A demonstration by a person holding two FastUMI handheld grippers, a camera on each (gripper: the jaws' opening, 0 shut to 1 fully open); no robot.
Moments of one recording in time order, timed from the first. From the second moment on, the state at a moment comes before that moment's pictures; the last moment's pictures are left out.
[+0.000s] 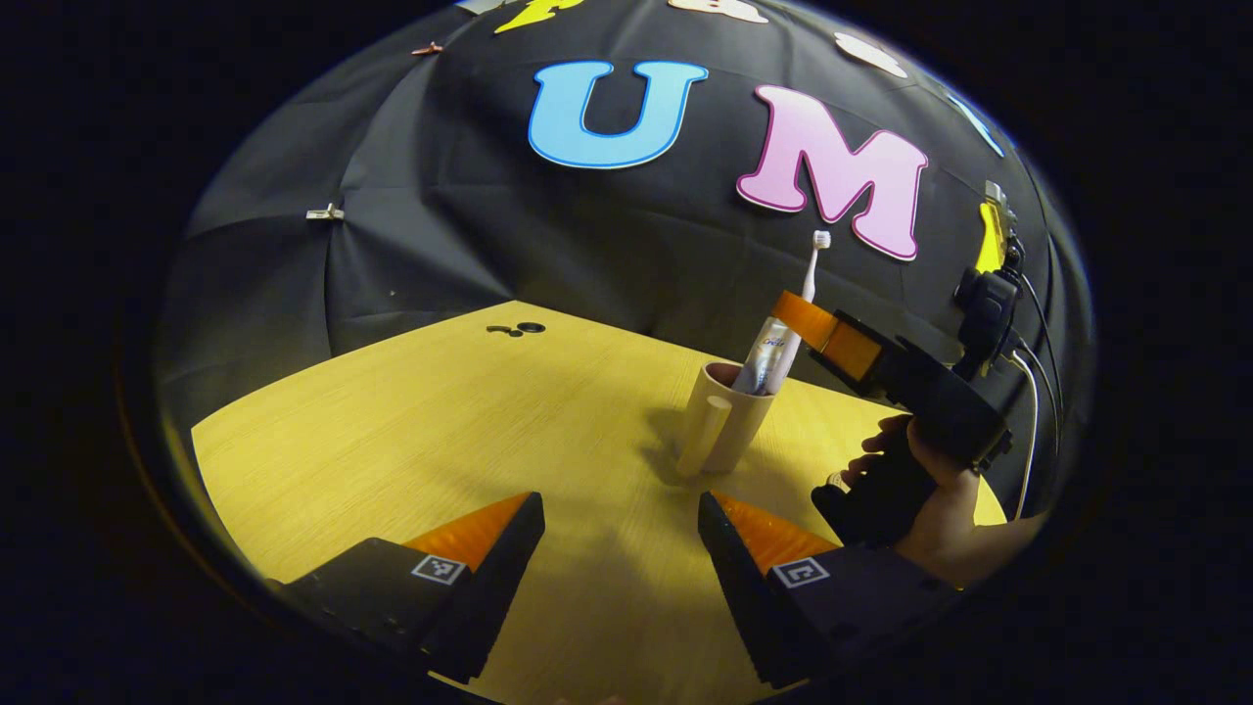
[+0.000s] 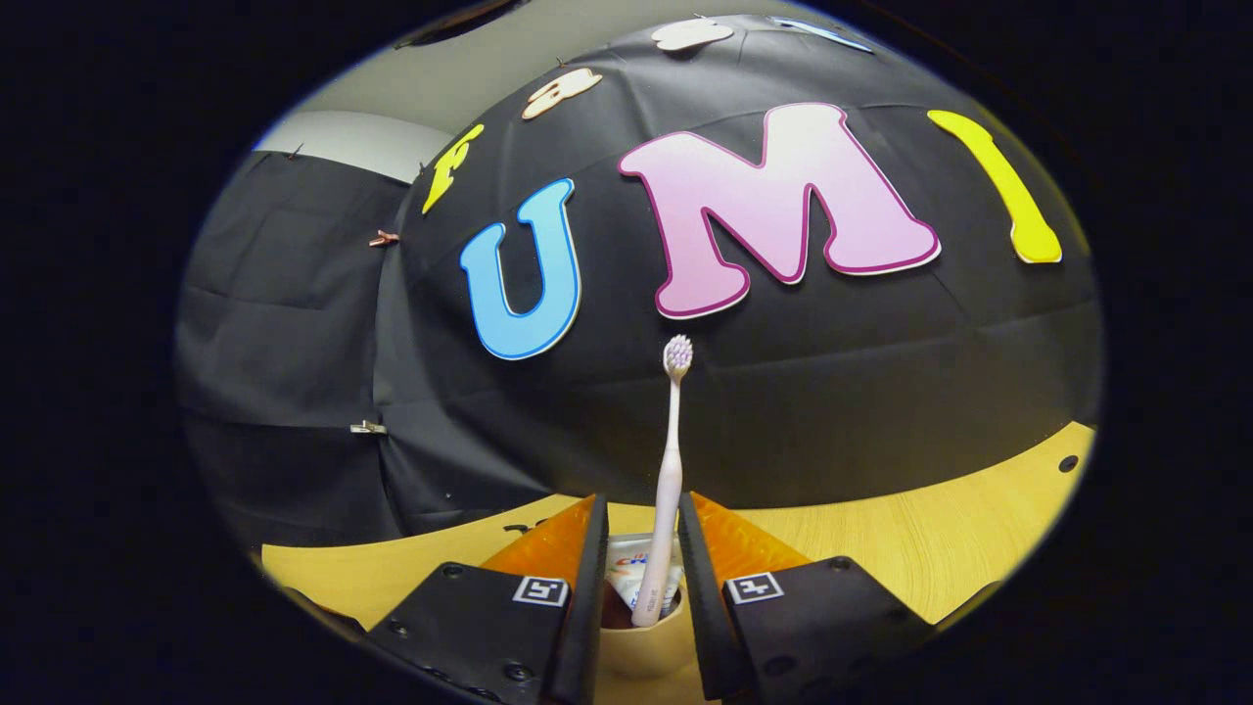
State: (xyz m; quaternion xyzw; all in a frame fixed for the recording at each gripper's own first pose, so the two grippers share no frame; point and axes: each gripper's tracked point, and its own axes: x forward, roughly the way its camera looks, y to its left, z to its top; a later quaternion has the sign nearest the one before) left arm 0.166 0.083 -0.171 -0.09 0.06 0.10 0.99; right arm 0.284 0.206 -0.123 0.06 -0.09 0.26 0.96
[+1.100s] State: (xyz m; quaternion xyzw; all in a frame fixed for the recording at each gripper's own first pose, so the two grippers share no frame) left arm 0.184 0.075 -0.141 -0.04 0.08 0.03 1.00; right arm 0.257 0.120 -0.128 -0.02 -0.03 0.24 0.97
